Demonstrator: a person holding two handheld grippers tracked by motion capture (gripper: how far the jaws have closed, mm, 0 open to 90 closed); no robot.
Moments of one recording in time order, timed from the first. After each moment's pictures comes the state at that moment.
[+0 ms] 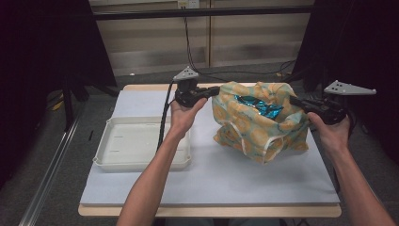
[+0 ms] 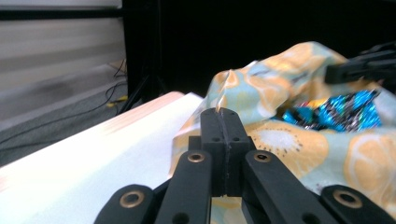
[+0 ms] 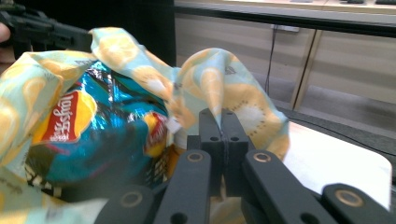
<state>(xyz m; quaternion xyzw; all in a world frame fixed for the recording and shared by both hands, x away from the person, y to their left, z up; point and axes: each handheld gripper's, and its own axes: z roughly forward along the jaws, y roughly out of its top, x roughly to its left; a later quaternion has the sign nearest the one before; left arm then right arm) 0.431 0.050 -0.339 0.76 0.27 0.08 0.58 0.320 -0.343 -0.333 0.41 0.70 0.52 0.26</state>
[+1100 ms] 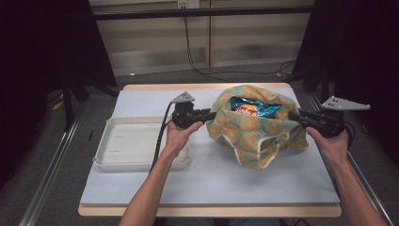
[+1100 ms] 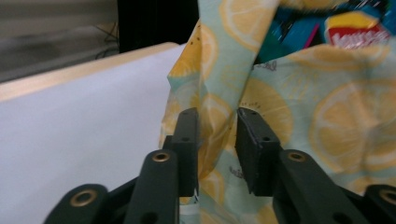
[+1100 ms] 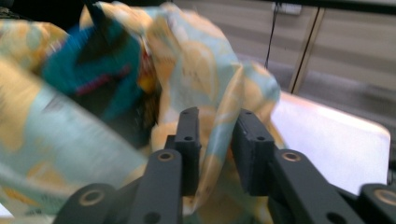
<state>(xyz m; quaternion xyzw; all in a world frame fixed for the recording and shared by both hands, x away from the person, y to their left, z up) 0.409 0.069 -0.396 0.78 0.27 0.04 0.57 0.307 -0.351 -0.368 0.41 0.72 0.50 0.26</state>
